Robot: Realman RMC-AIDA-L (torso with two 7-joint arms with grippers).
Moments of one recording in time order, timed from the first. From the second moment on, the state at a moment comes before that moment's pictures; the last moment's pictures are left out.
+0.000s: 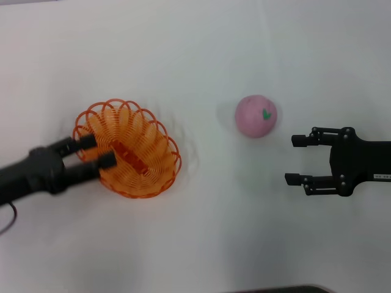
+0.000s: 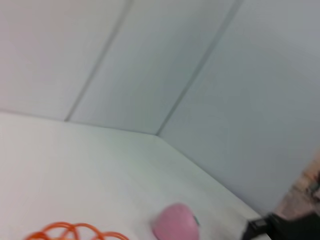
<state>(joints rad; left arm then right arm) -0.32 -2.16 0.47 0.69 2.06 1.75 -1.53 0.36 2.07 -0.52 -0.64 -2.23 -1.68 0.99</state>
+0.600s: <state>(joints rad) -0.44 -2.12 0.57 0.89 2.12 1.56 -2.11 0.37 2.07 -0.52 -0.65 -2.24 -1.68 1.00</state>
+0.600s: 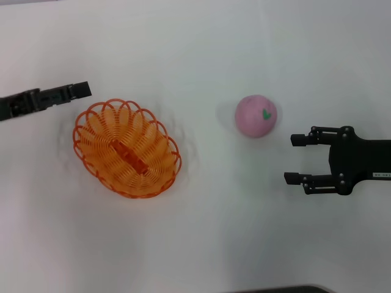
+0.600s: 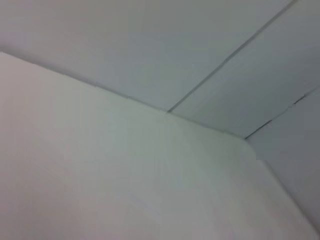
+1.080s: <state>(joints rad) -0.45 -2.16 0.92 1.18 2.35 1.36 -2.25 0.37 2.07 -0.52 -0.65 -2.24 -1.69 1.01</state>
